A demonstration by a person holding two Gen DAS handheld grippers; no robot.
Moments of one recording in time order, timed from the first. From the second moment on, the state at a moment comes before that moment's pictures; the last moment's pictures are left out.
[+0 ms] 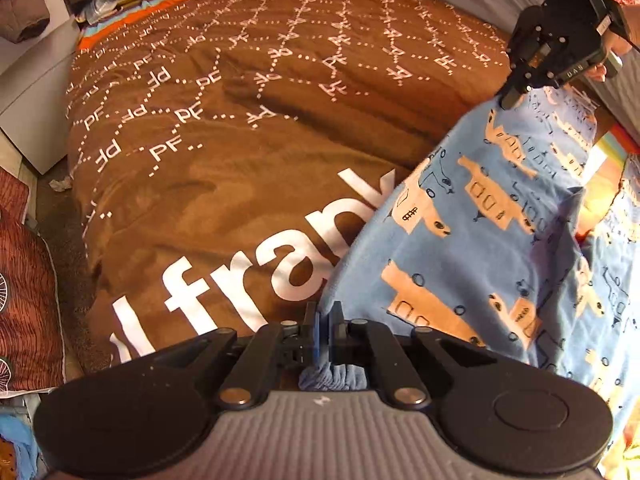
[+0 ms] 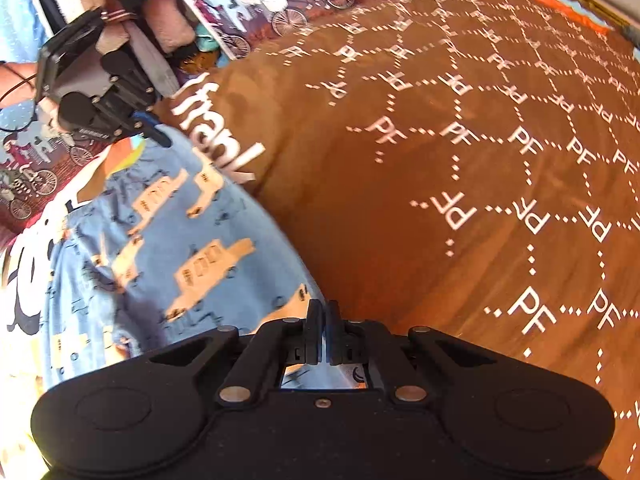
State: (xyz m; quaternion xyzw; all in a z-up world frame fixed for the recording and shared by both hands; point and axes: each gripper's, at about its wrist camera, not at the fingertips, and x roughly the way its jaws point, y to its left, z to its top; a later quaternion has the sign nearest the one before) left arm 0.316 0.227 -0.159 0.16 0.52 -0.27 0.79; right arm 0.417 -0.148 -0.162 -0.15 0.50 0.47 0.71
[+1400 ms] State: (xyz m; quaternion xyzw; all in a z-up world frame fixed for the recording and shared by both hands) left arm 0.140 0.180 -0.175 0.33 0.49 -0.29 0.75; right arm 0.175 -0.129 -0.186 -0.19 0.51 0.48 0.69
